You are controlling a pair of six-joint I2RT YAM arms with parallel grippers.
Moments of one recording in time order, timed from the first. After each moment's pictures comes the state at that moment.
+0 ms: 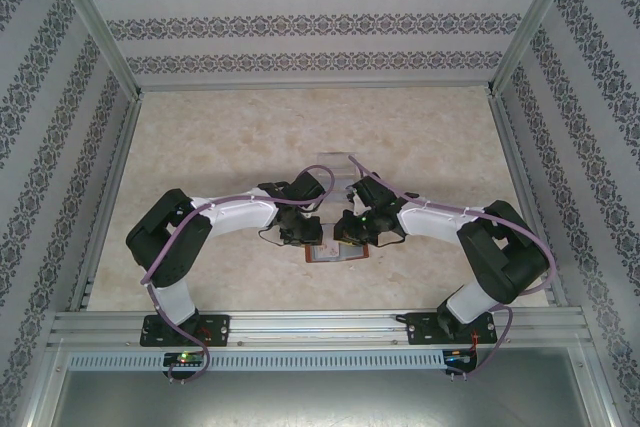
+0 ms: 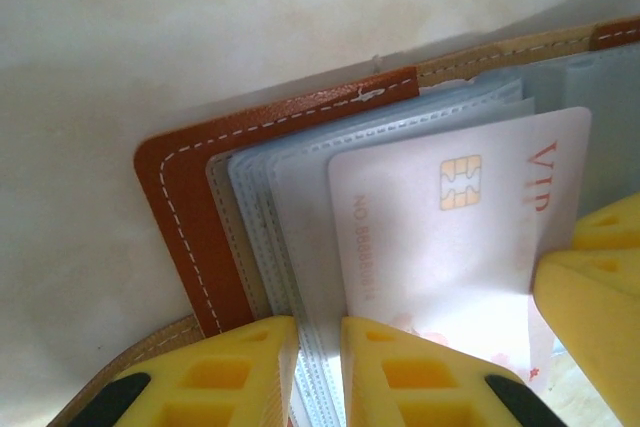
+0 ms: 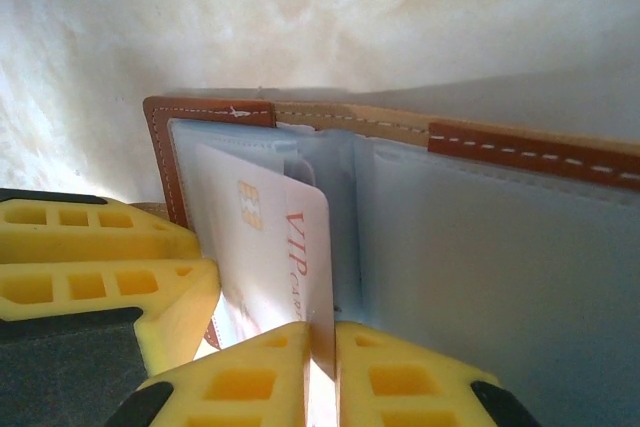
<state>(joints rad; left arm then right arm) -0.76 1.78 1.05 -0.55 0.27 -0.71 0.61 1.57 0.73 -0.27 -0.50 0.81</state>
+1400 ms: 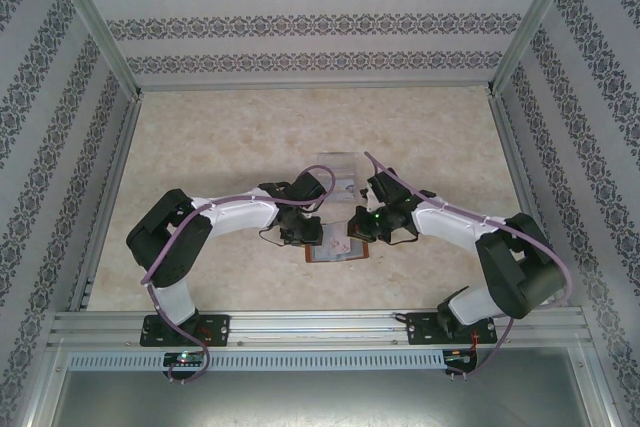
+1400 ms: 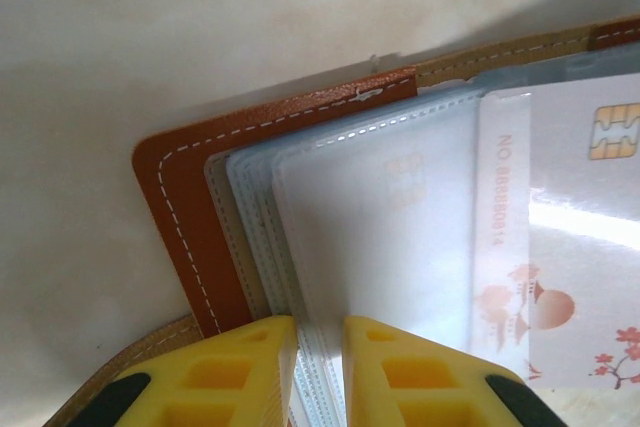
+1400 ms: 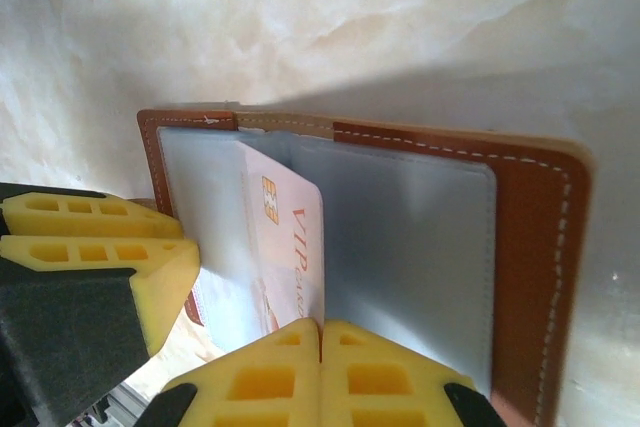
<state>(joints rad) -0.77 1.78 1.05 -0.55 0.26 -0.71 0.52 1.46 0.71 -0.39 -0.48 0.73</state>
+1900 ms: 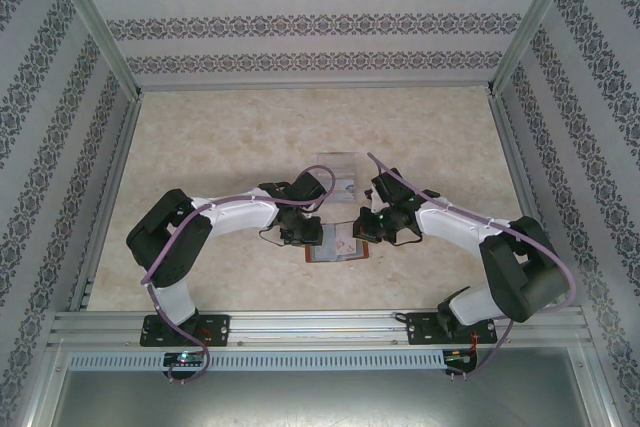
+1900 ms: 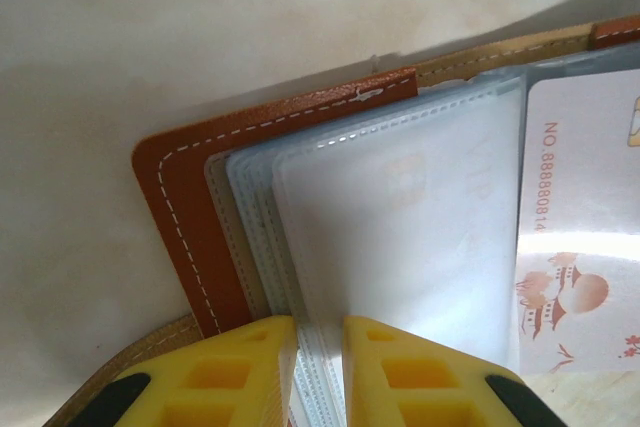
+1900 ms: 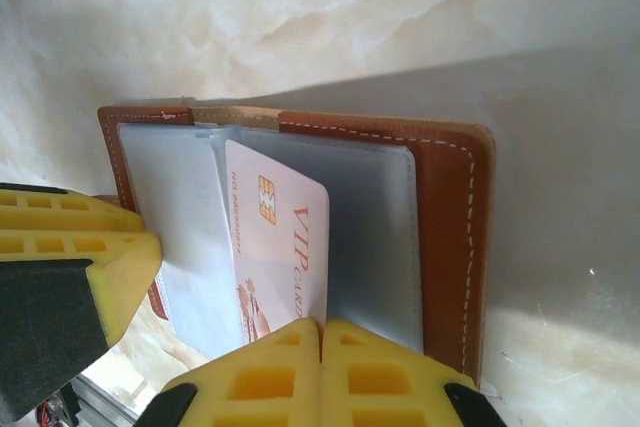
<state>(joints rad) -0.77 1.78 1.05 -0.55 0.26 -0.71 0.49 1.44 0.71 -0.44 -0.46 0.69</state>
